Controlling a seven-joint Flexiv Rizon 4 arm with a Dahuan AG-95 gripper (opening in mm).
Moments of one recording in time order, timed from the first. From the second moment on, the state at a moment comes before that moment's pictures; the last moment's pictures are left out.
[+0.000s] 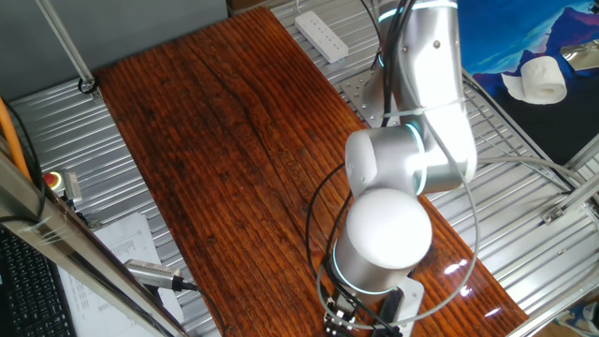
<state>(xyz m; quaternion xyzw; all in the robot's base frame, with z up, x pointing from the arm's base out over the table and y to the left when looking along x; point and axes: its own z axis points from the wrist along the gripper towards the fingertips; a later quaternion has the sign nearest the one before) 0.467 0.465 0.115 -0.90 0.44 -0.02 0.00</state>
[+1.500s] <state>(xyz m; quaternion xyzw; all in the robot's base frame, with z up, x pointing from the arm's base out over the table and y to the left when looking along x) 0.470 0.459 0.107 -0.88 0.47 -0.02 0.01</state>
